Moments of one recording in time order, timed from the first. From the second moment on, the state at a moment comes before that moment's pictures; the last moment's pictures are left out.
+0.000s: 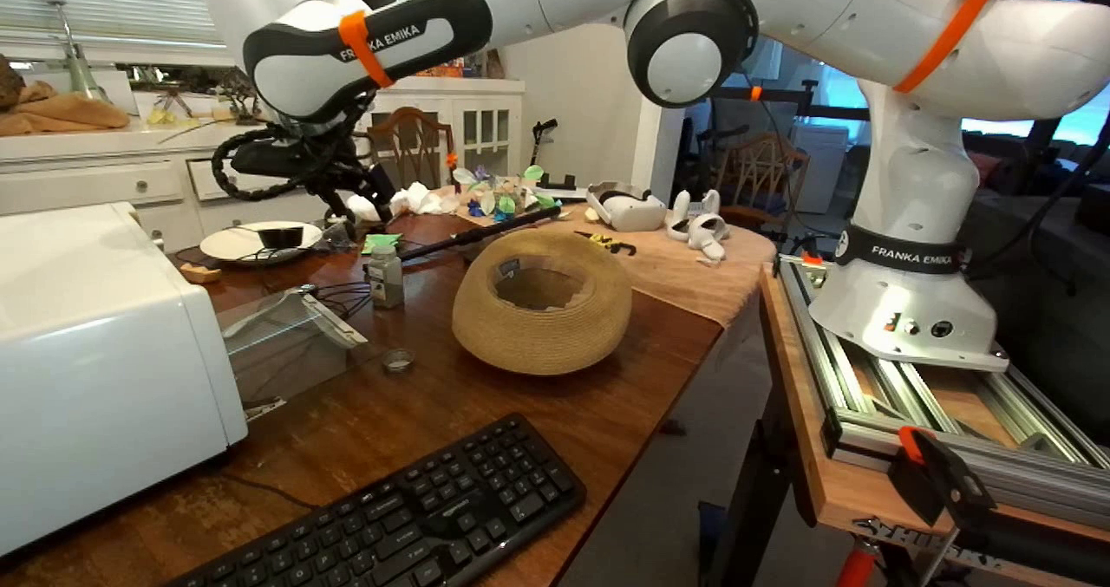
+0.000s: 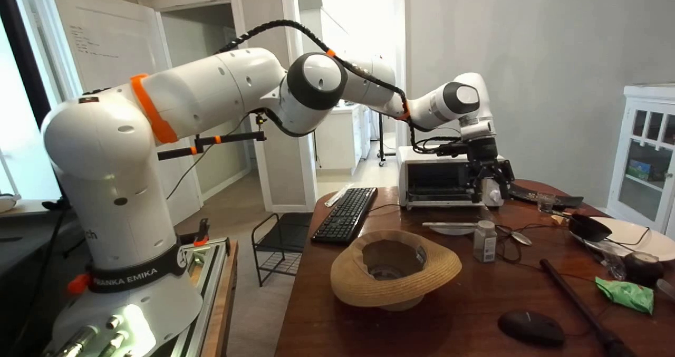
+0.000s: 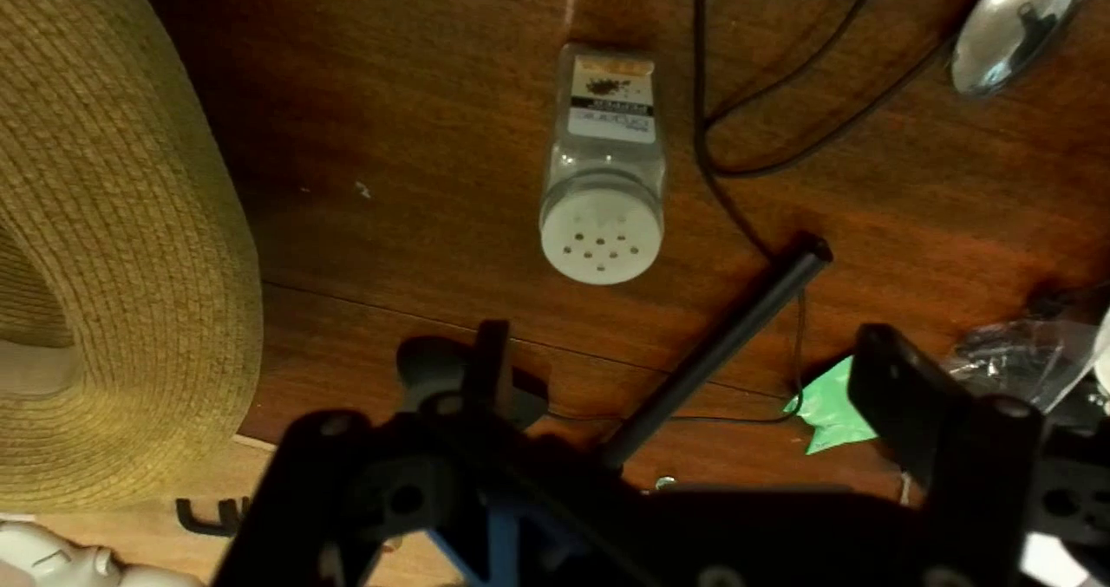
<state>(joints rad) 0.41 1.27 -0.51 -0.66 0.07 1.74 1.77</state>
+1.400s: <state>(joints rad) 0.20 1.09 -0.35 -0.75 0.15 1.80 0.81</state>
